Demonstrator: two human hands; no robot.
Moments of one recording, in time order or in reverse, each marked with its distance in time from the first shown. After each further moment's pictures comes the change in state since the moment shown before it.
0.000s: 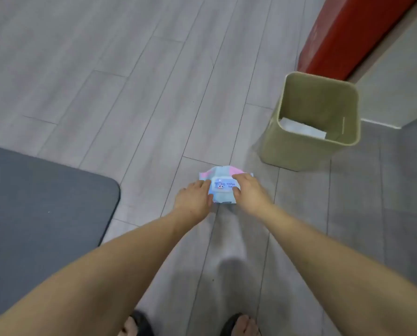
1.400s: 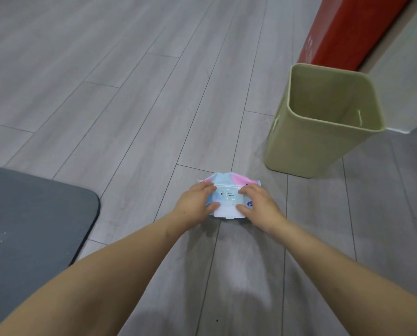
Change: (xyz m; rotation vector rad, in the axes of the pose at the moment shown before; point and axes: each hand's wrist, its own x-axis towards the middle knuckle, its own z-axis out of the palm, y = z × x) left_hand 0.083 -0.043 0.093 -0.193 0.118 0.193; right_hand 0.047 0.081 0.091 0.160 0.209 -0.166
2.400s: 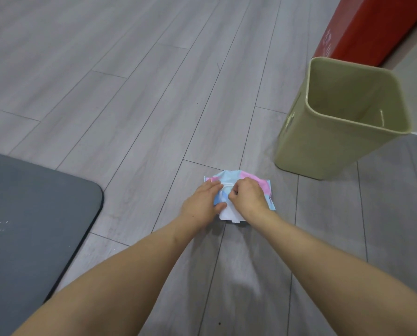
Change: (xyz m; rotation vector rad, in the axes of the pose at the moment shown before) left_hand -0.005 0.002 0.017 -0.134 0.032 -0.118; right_hand 0.047 -0.060 0.026 -0.153 0.018 0.242
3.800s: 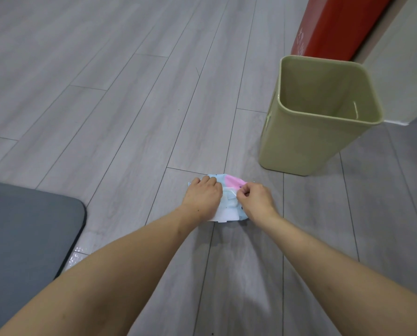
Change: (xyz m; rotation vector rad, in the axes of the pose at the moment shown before) left_hand 0.040 0.046 -0.003 0.733 0.039 0.286; right_hand -0.004 0.058 -0.014 0.353 0.116 0.183
